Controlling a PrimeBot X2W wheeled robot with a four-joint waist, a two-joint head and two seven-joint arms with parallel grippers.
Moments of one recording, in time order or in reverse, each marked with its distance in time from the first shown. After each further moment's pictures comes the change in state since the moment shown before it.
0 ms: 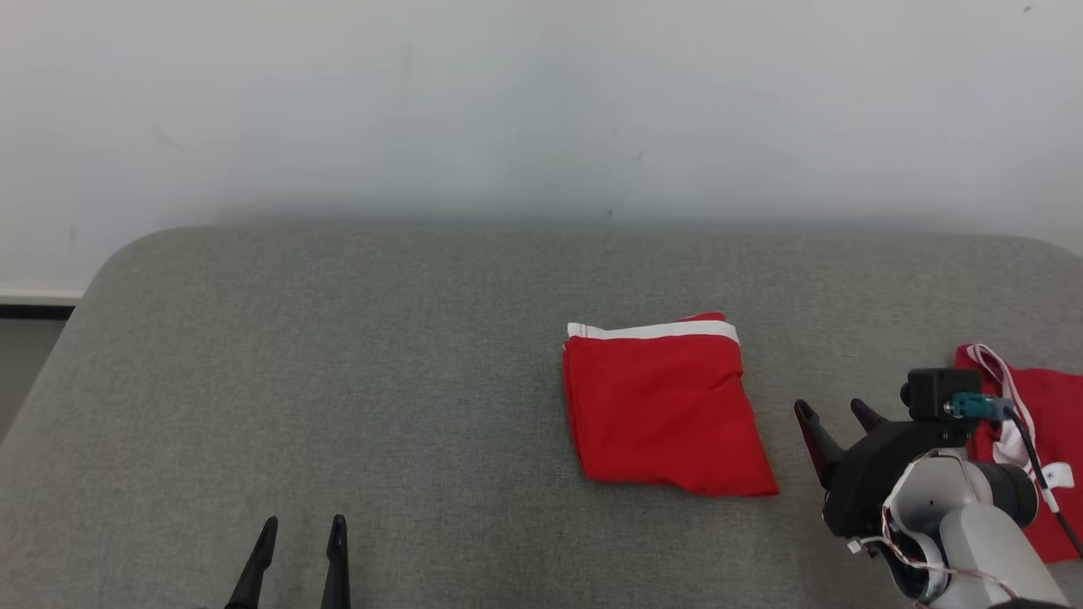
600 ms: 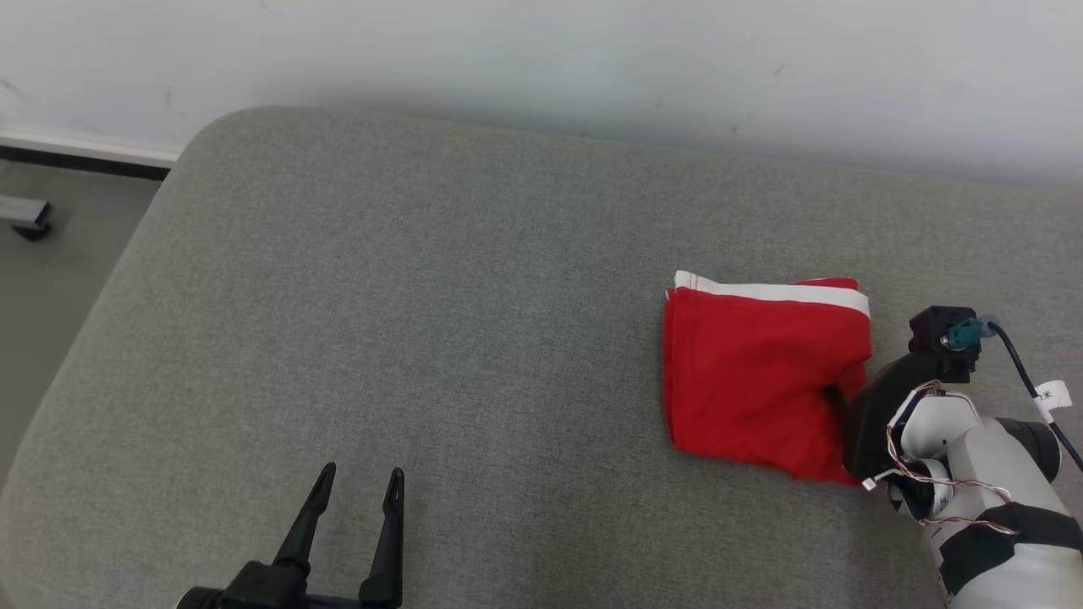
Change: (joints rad) left arm -0.071 0.000 -0.111 -0.025 0.003 0.000 0.000; right arm -0.286 -0.003 -0.090 0.383 -0.166 0.000 0.187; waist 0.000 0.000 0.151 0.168
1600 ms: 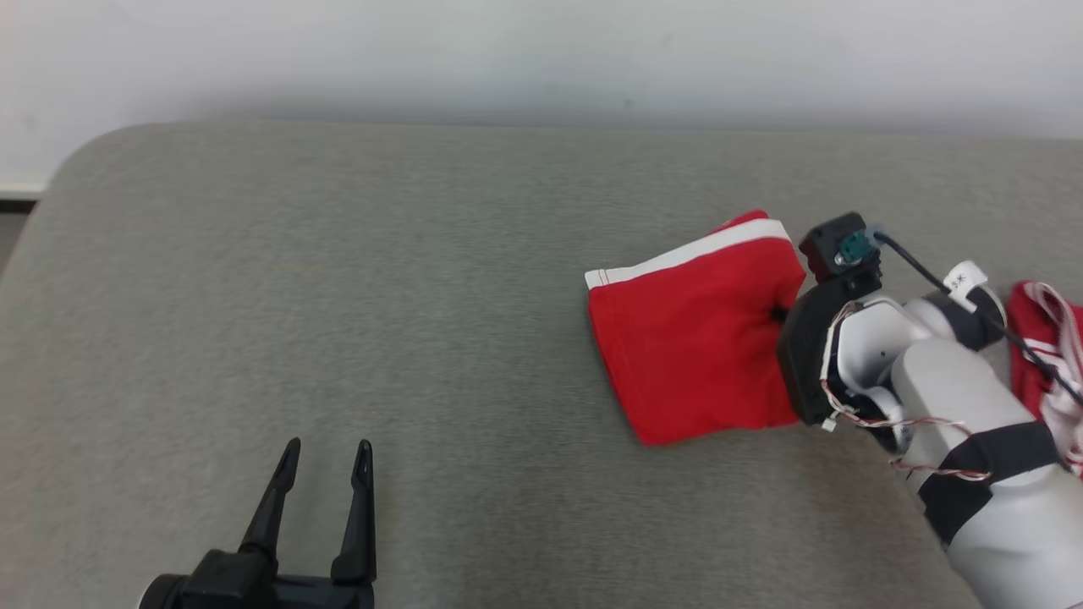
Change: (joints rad) left arm -0.018 0.000 0.035 -0.055 -0.014 0.017 0.000; right arm -0.149 -0.117 0.470 -0.137 0.135 -0.002 0.089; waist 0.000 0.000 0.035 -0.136
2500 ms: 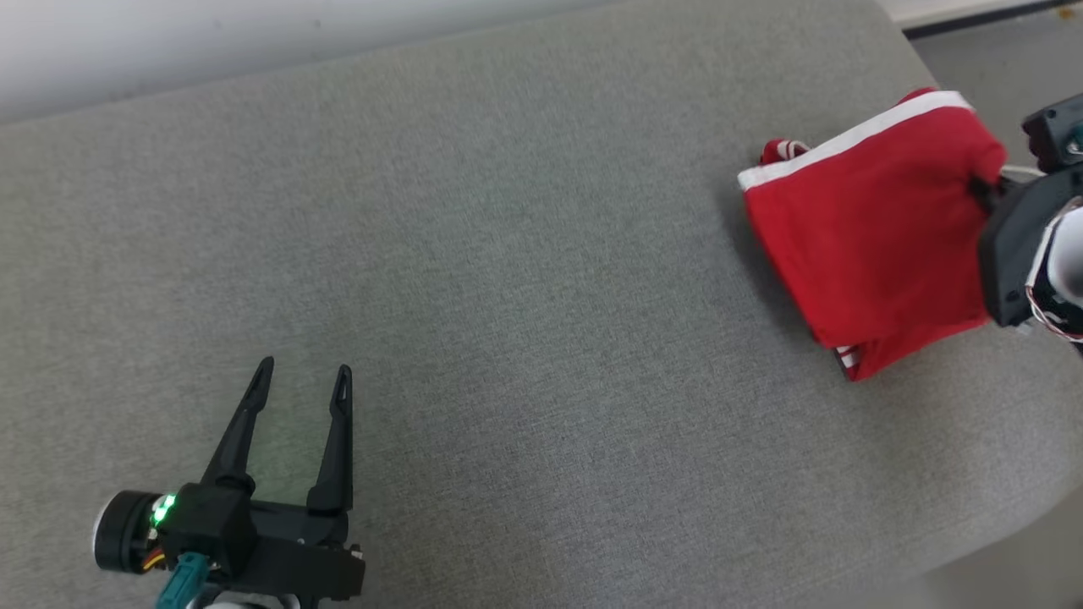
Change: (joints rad) left arm -0.125 0.055 0.007 -0.024 0.059 -0.011 0.000; right arm -0.118 -0.325 0.045 -0.088 0.126 0.000 -0.076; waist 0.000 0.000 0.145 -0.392
